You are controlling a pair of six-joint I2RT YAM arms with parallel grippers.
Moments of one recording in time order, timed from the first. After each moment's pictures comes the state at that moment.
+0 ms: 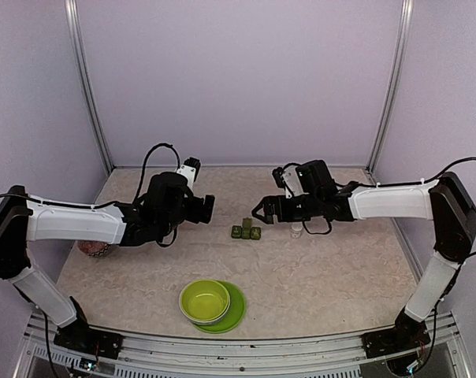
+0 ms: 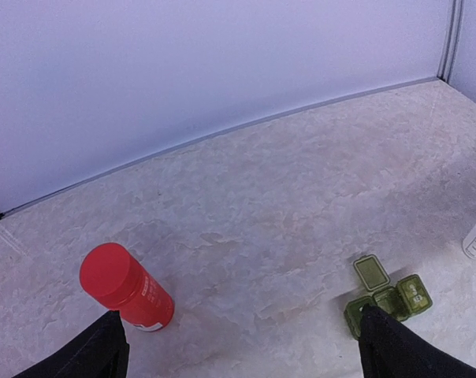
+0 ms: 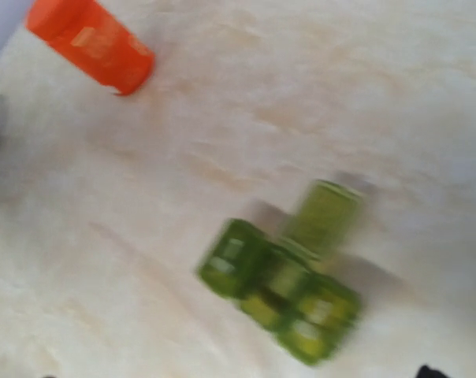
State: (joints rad) left arm -0.84 1.56 0.93 0.23 -0.56 -0.09; right arm 0.67 1.73 1.11 0.00 -0.25 0.42
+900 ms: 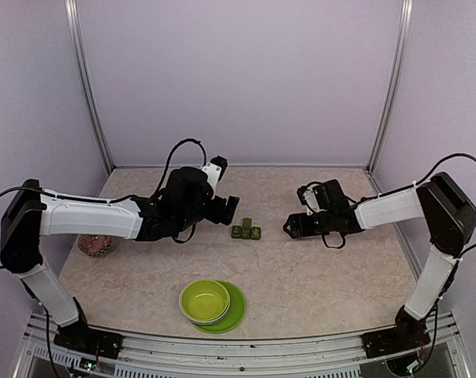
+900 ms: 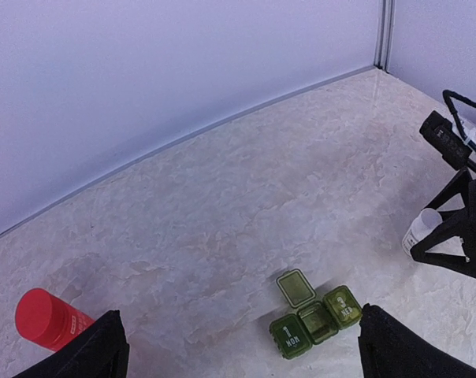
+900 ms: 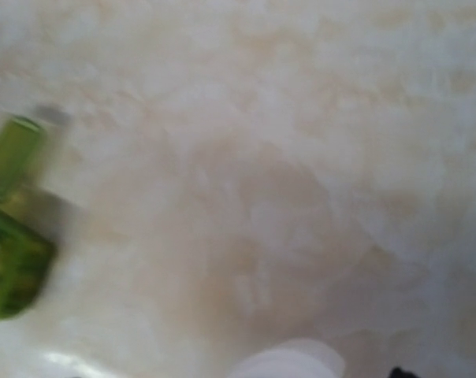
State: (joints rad) left arm -0.90 1.67 1.08 0.20 -0.43 -0.04; right arm 0.53 1.74 0.91 0.08 -0.10 0.30
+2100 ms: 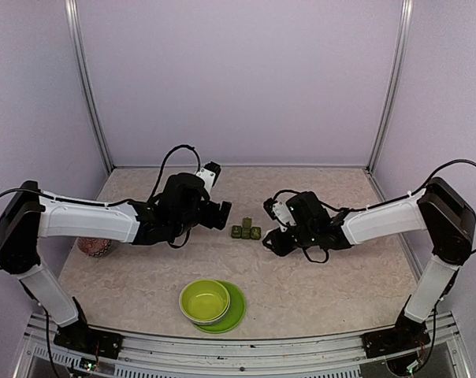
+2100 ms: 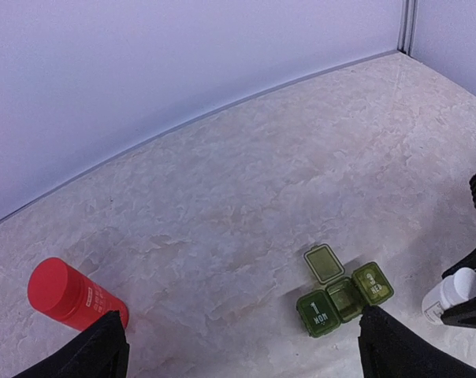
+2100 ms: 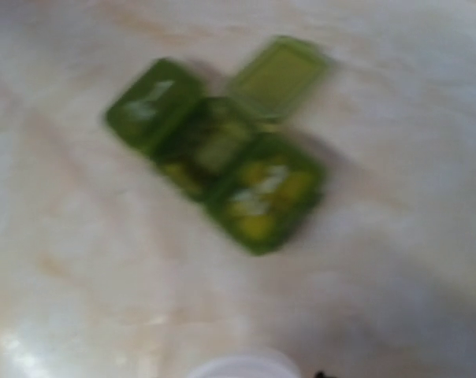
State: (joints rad) left arm -0.90 1.65 1.02 0.19 -0.48 -0.06; right arm 0.78 1.73 0.91 0.10 -0.03 0.17
